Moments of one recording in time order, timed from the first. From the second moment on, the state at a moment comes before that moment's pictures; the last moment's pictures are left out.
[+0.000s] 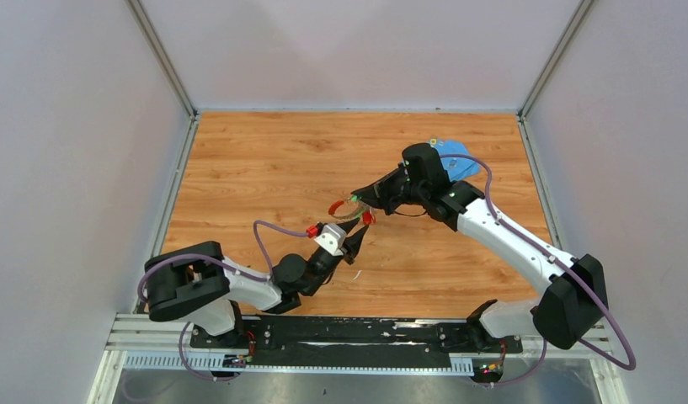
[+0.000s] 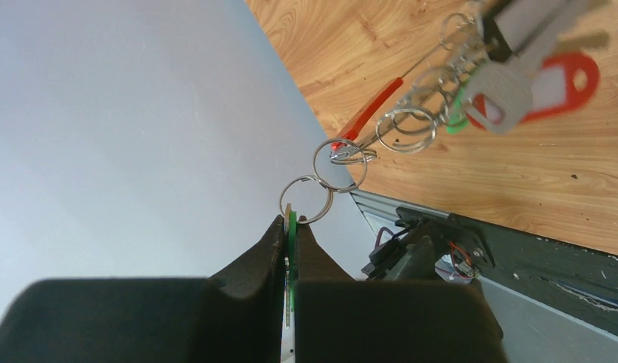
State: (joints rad) left arm -1.21 1.49 0.32 1.45 -0.50 0.11; right arm 0.63 1.31 1.09 -0.37 -0.28 1.62
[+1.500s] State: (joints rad) left arm -1.09 1.63 0.46 1.51 -0.54 0.26; right arm 0.66 1.32 1.09 -0.35 -0.25 1.65
